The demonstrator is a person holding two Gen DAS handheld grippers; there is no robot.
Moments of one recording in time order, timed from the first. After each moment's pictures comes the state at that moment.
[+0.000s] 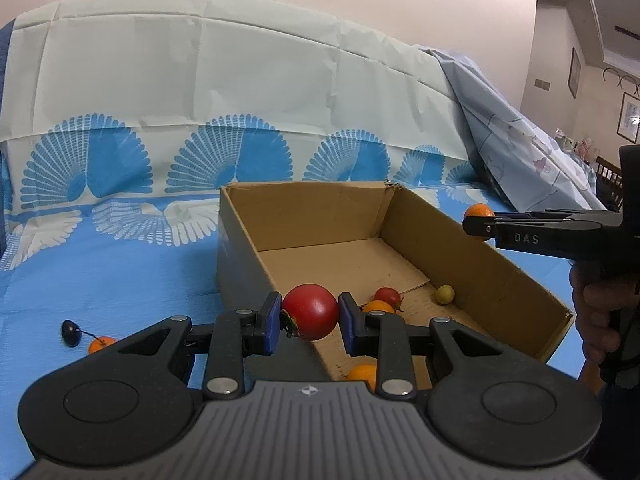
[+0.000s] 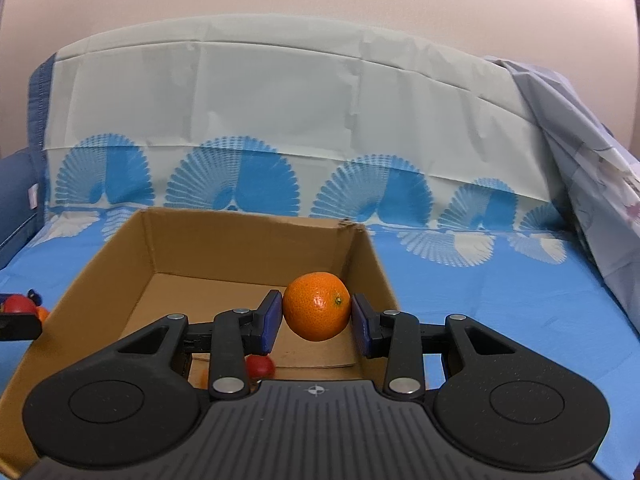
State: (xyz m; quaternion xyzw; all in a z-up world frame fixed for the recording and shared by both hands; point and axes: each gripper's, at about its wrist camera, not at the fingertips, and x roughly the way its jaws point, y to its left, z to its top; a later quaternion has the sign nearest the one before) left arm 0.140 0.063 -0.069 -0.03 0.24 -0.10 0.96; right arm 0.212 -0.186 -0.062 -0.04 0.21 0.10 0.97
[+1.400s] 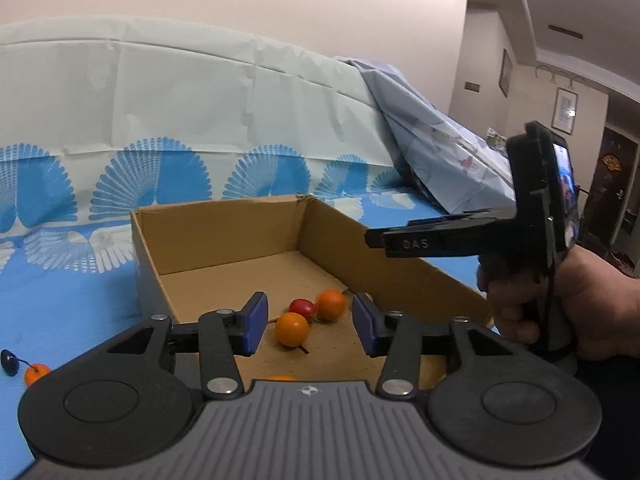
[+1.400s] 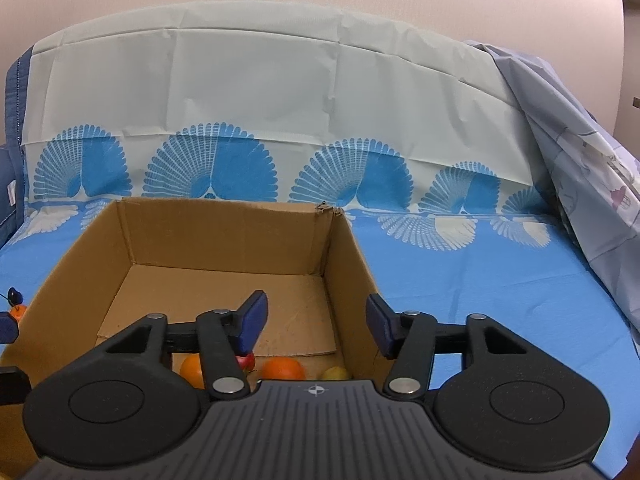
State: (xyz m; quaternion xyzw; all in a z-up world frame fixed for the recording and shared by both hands) left arm 0.124 0.028 -0.068 -0.02 0.20 -0.20 0.96; right arm 0.218 -0.189 -0.070 -0.04 0.22 0.07 0.97
